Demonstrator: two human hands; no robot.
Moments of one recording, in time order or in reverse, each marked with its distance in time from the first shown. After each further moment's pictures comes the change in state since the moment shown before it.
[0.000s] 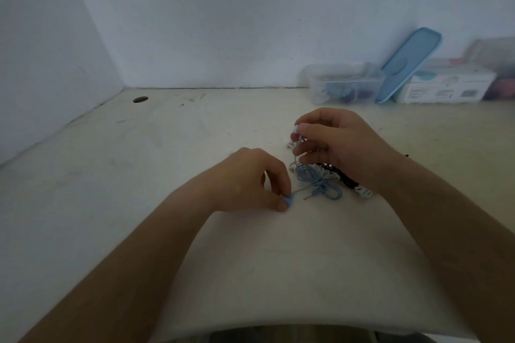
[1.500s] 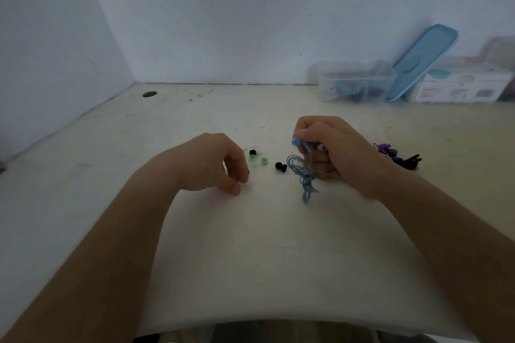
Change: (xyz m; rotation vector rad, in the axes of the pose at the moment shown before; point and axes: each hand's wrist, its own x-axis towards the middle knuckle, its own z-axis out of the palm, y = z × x) left_hand -0.023 -0.037 -0.038 0.057 -0.006 -0.245; right_hand -0.009 -0.005 0.019 -0.121 -0.205 -0.021
